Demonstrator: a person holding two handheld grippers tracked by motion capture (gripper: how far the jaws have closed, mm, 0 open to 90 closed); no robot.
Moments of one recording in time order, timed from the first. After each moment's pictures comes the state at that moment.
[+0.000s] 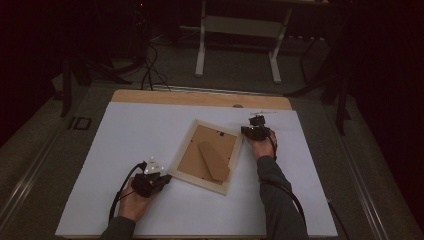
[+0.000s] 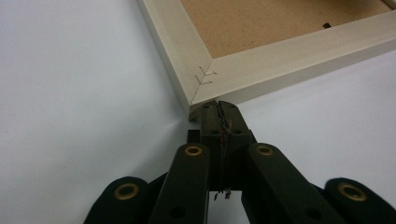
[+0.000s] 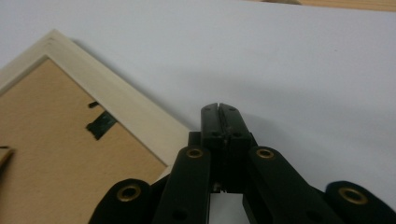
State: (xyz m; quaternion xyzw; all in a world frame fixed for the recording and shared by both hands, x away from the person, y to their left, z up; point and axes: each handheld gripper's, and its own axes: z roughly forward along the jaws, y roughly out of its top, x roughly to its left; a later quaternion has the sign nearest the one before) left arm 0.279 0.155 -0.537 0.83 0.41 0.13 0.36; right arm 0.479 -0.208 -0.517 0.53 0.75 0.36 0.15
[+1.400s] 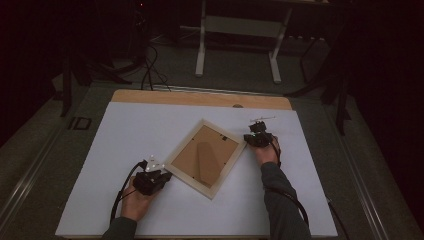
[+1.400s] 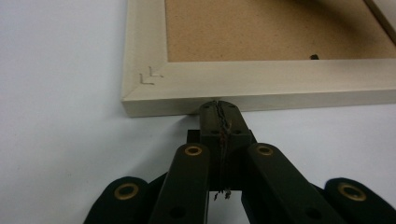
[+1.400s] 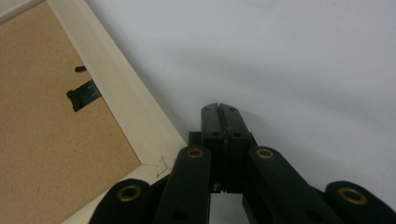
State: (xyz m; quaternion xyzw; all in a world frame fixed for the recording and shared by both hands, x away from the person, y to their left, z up) left arm 0.283 0.152 -0.538 0.81 0.43 0.14 0.36; right arm 0.457 -0.213 -0.521 0.52 0.78 0.31 0.15
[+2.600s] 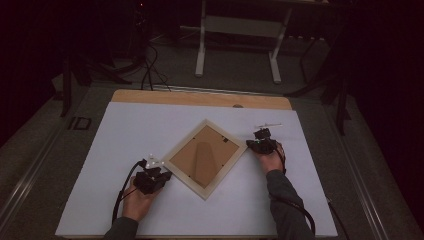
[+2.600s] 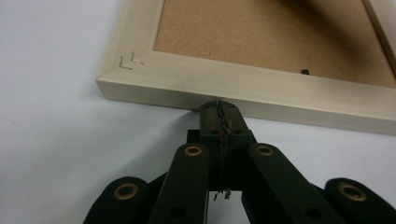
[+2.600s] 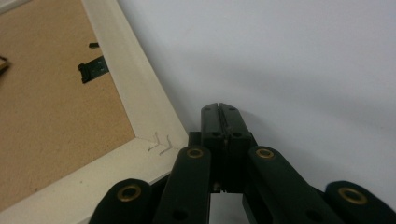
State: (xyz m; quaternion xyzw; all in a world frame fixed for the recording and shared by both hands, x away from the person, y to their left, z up) left arm 0.286 0.150 -0.537 0.80 0.47 0.12 0.36; right arm 0.436 -0.228 -0.527 0.51 0.78 0.33 0.14
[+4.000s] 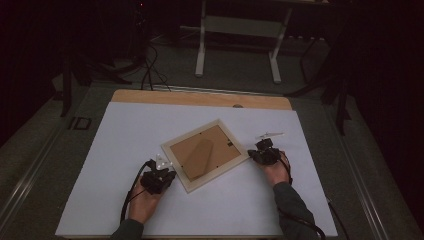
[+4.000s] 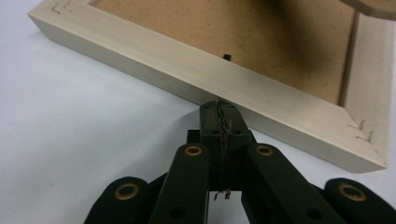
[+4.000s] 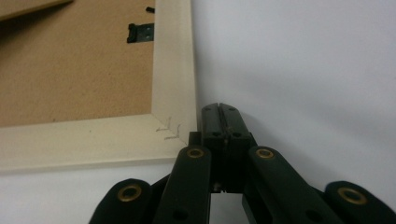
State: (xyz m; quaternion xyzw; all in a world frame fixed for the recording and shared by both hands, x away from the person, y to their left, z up) left arm 0.286 0.127 -0.533 0.80 0.47 0.16 0.33; right arm 0.399 -0.233 -0.525 0.47 0.81 0.32 0.13
